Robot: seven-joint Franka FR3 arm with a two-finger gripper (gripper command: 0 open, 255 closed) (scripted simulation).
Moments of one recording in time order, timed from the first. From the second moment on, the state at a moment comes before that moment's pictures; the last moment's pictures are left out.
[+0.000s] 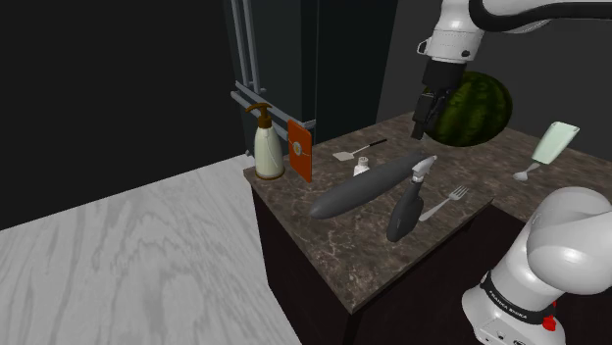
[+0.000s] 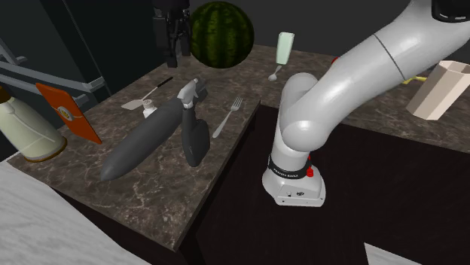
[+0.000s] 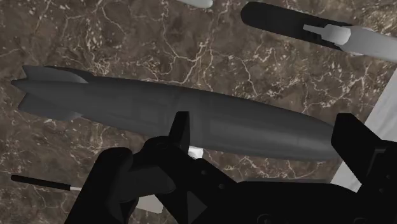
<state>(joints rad) 0.02 -0.74 -0.07 -2.34 0.07 1.58 -0.13</state>
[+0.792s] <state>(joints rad) 0.06 -0.98 -0.24 -2.70 -0.16 1.69 -0.61</state>
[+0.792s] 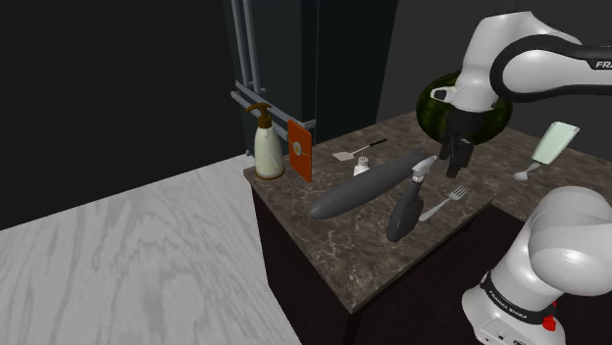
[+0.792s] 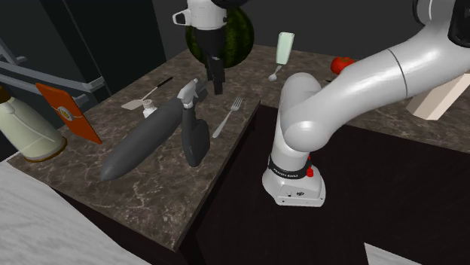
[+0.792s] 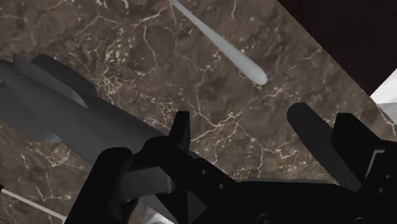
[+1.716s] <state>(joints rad) 0.00 -1.00 -0.66 -2.93 -0.64 1.97 -1.28</state>
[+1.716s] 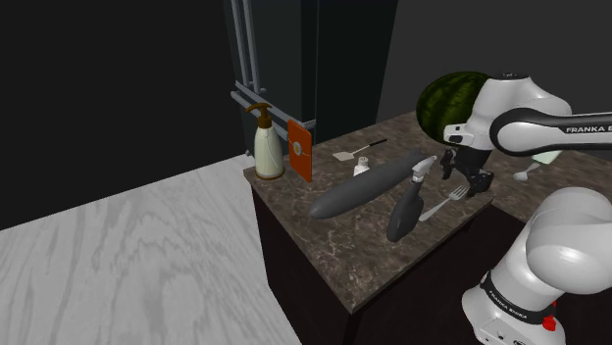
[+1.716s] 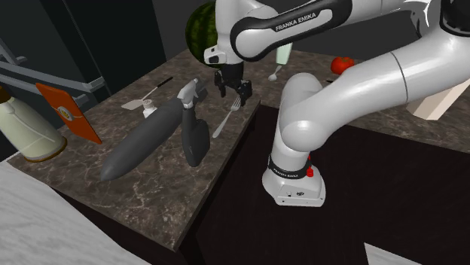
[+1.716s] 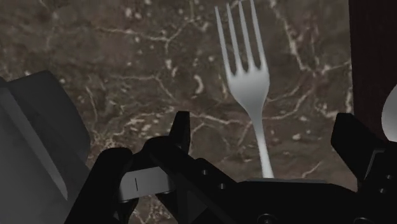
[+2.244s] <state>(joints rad) -0.01 -0.92 -0.74 -2.97 -0.72 2.09 -1.28</state>
